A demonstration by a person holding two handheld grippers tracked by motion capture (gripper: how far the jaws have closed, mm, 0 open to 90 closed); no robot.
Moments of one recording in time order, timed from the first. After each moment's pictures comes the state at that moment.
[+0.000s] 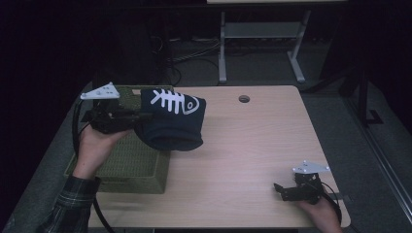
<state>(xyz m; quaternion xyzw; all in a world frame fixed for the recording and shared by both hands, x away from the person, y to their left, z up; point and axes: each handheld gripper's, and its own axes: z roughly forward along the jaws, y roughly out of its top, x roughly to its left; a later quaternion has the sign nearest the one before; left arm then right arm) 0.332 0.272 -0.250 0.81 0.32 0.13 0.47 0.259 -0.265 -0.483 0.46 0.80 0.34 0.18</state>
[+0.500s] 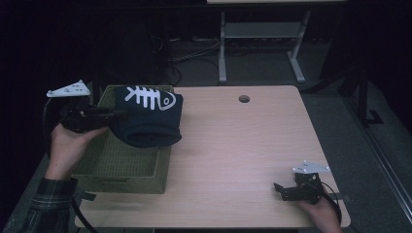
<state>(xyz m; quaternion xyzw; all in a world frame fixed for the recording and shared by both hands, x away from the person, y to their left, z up) 0.327 0.324 -0.240 0.80 0.35 0.15 0.47 0.259 -0.265 -0.483 0.46 0.80 0.34 0.18</state>
